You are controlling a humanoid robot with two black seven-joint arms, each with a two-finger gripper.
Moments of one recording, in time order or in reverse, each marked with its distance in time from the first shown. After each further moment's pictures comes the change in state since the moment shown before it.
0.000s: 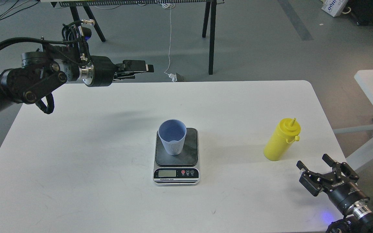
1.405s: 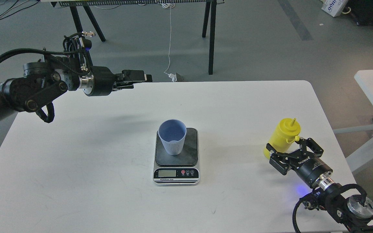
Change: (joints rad) left arm 0.051 0.000 0.000 0.000 0.000 0.000 0.000; right arm 0.278 0.125 -0.106 -0.169 -0.143 0.000 0.014
